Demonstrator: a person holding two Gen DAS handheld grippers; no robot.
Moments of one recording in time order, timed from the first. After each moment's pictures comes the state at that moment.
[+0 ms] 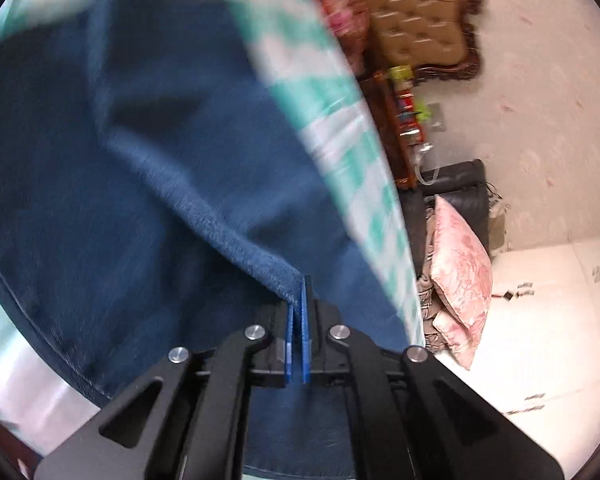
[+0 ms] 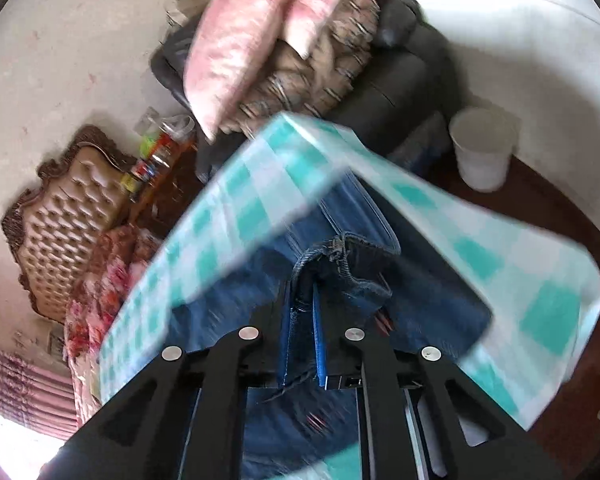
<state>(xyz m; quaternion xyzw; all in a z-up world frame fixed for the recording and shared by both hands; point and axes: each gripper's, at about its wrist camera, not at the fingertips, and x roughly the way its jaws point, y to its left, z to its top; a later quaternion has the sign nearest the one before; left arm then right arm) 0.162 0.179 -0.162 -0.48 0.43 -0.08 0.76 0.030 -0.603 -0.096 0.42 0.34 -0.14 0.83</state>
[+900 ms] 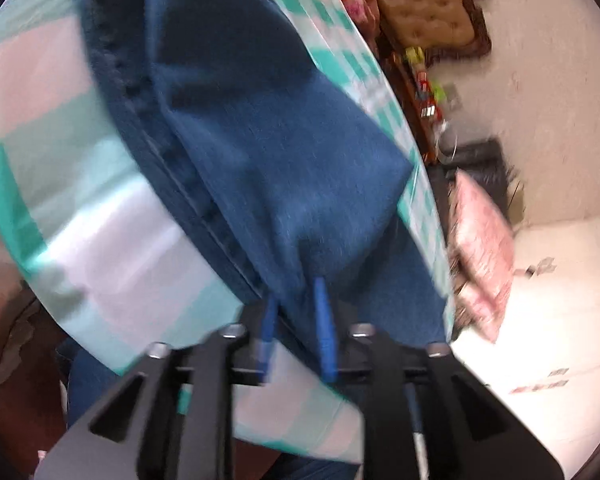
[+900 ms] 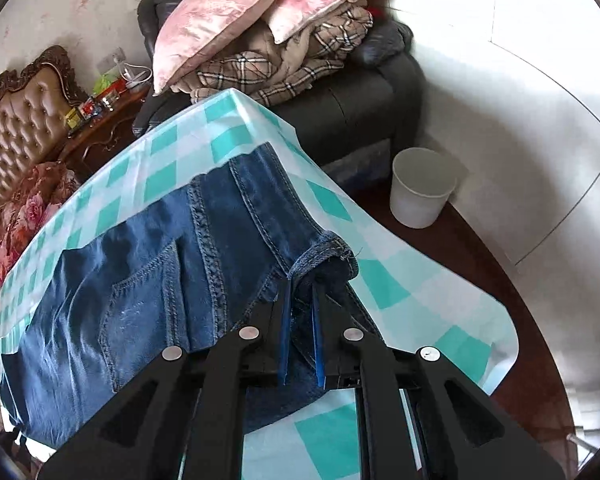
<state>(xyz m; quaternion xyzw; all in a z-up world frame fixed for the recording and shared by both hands) 0.069 0.189 -0.197 -0.48 0.46 -0.06 0.74 0.016 -0.606 -0.141 0.23 0.44 -0.23 0.84</state>
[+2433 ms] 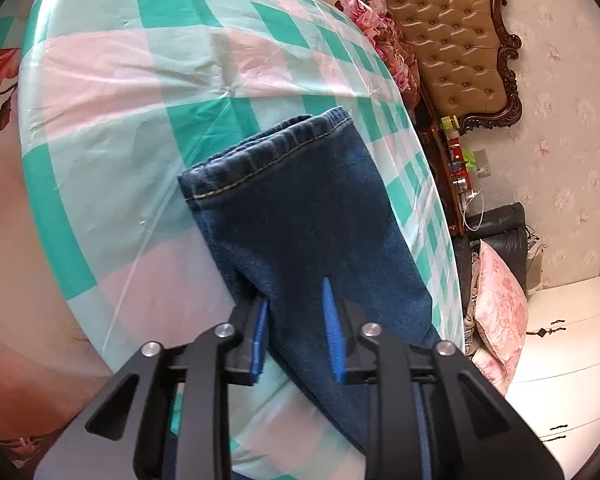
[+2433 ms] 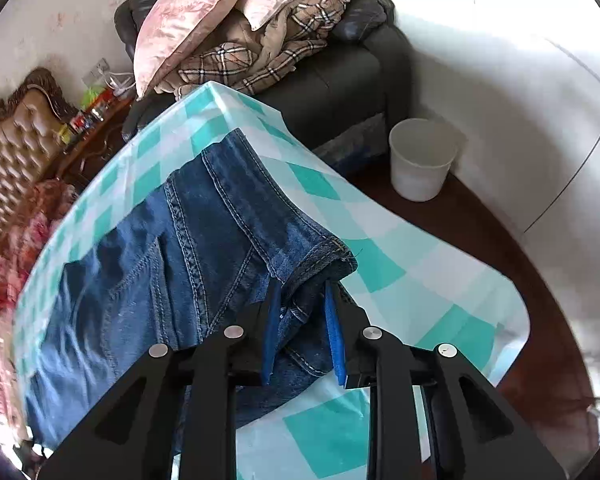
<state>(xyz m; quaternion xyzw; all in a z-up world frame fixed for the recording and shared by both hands) 0.094 0.300 -0.196 -0.48 0.44 0.03 0.76 0.006 -0.627 -0.156 0.30 0.44 -0.22 0.81</state>
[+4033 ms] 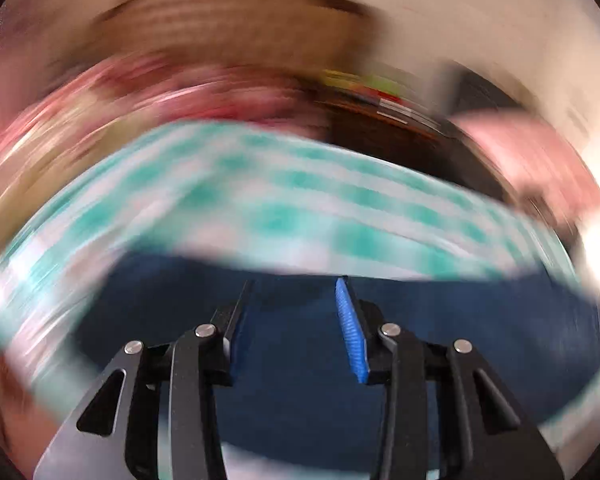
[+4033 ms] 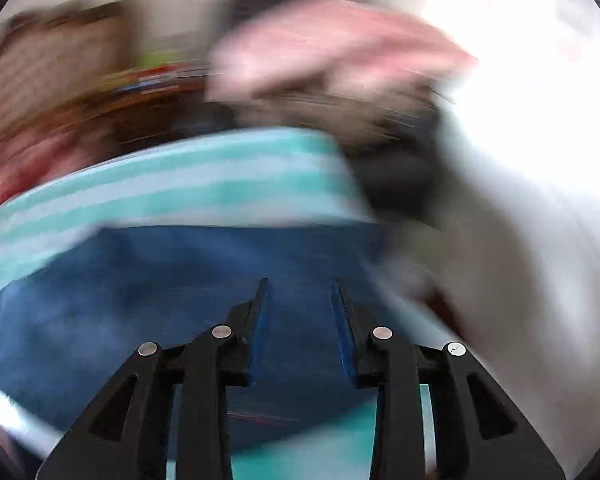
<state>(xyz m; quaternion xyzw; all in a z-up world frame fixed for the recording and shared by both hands) 0.136 0.093 -0.098 -0.04 0.36 -0.11 0.92 0.067 -0.465 -0.078 0.05 0.41 -0.11 0.90</state>
